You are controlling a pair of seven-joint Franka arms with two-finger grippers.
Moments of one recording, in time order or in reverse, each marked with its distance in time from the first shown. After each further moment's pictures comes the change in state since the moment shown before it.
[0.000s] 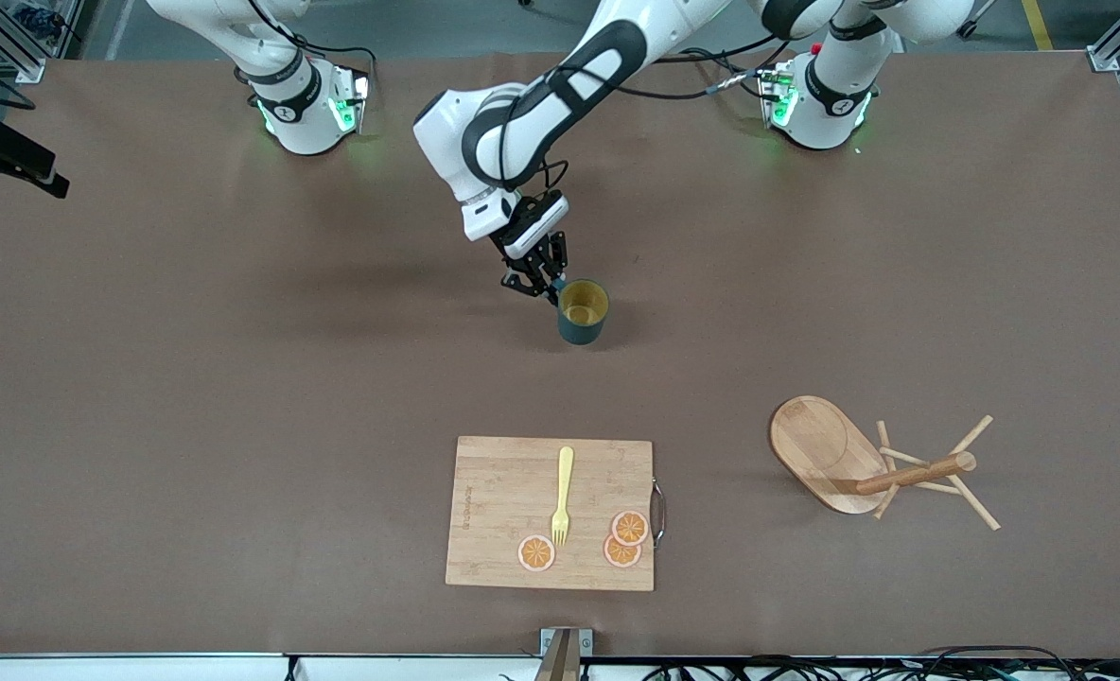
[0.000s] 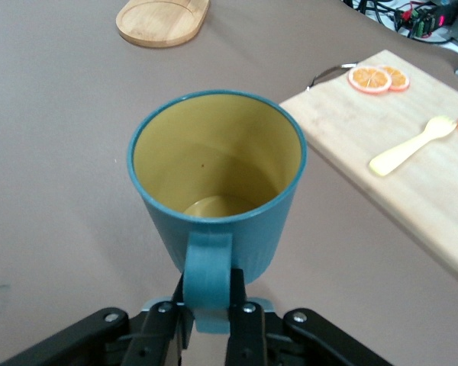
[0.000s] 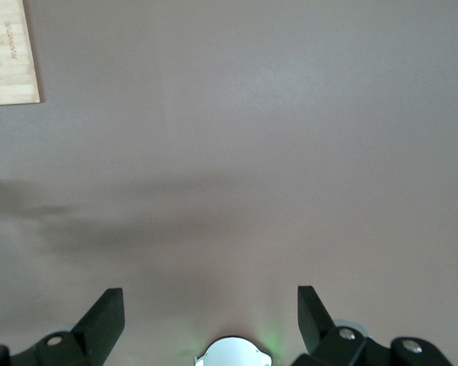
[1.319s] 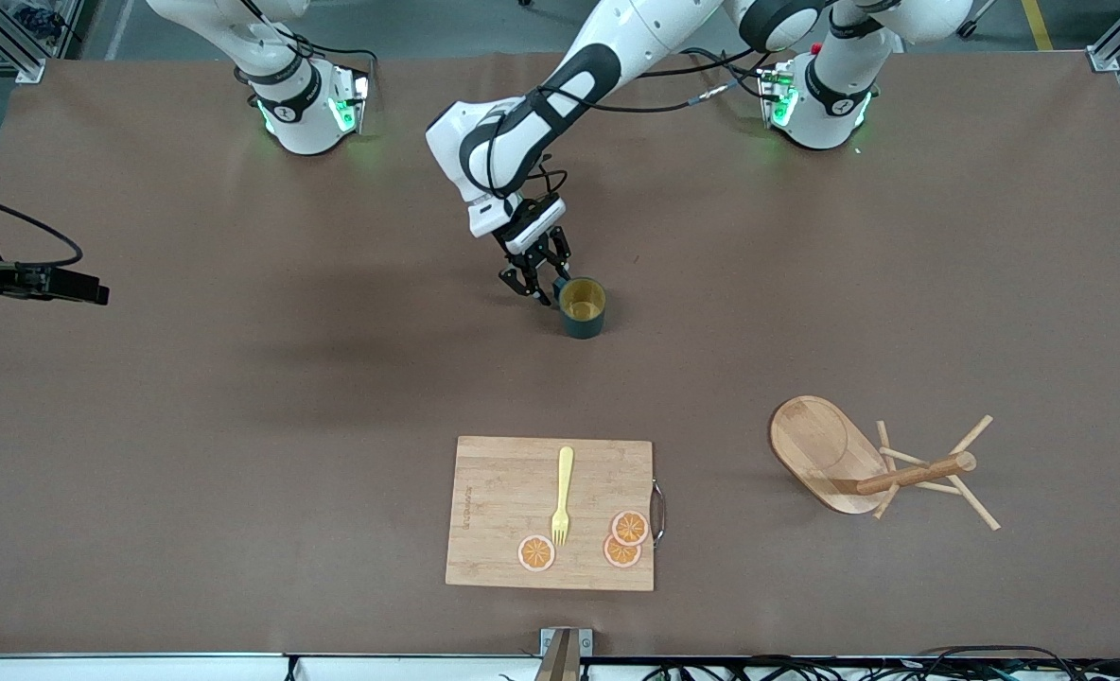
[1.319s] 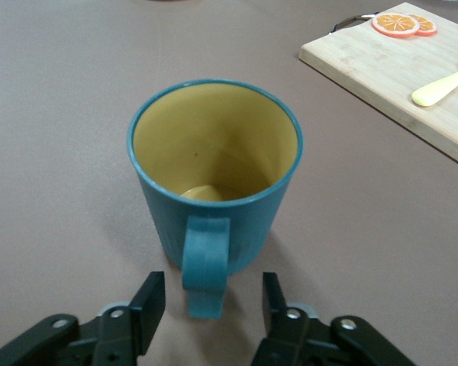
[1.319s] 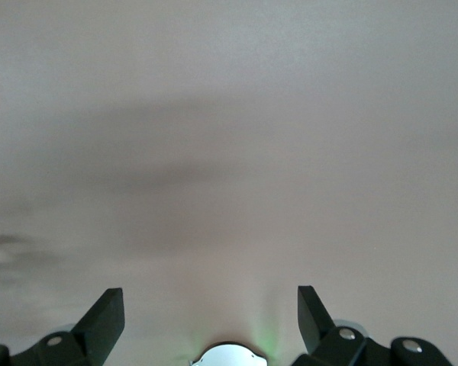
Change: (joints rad) left arm -0.077 0.142 -0.006 -0.052 0.111 0.051 -0.173; right arm 0.000 0.371 -0.003 0.263 0.001 -0.057 0.001
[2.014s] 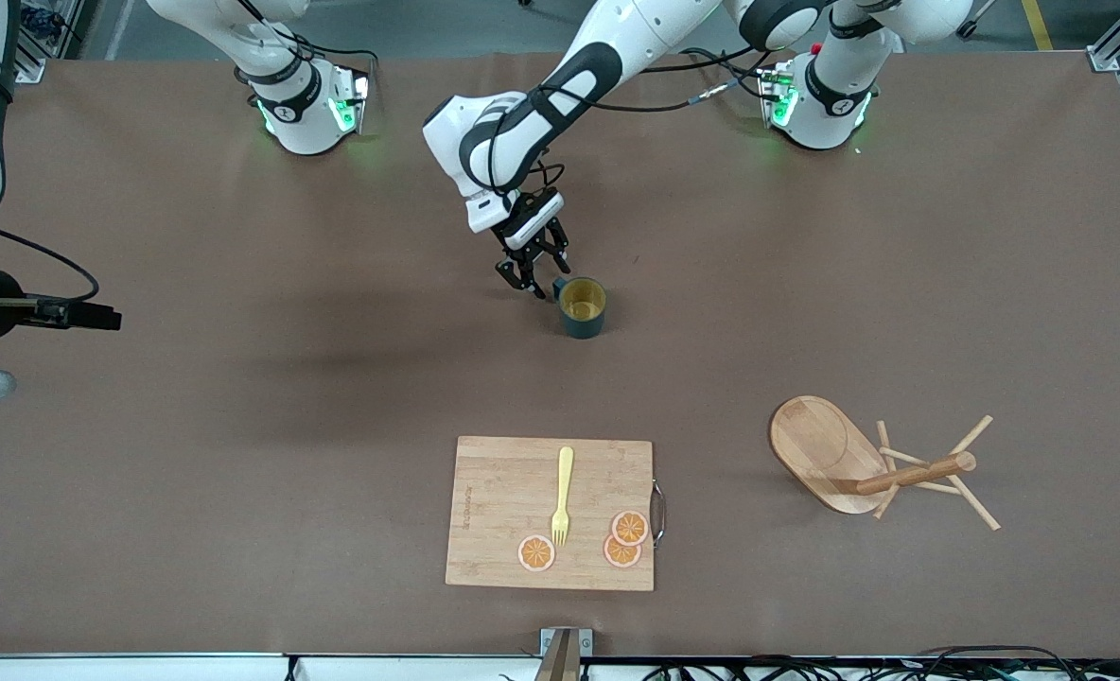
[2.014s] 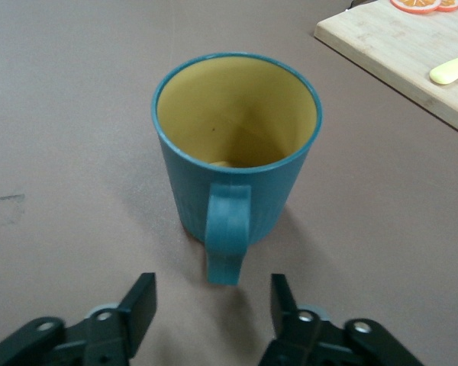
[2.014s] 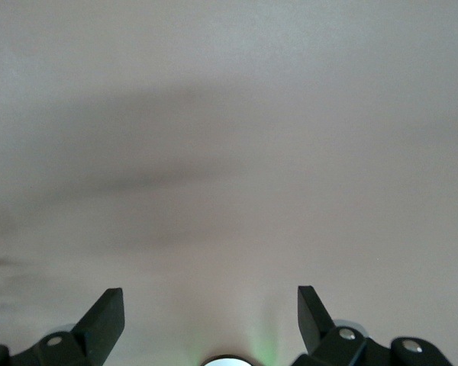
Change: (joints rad) left arm 0.004 -0.006 -0.021 0.000 -0.040 0.008 0.000; right arm -0.001 0.085 -0.011 0.008 -0.001 0.048 0.000
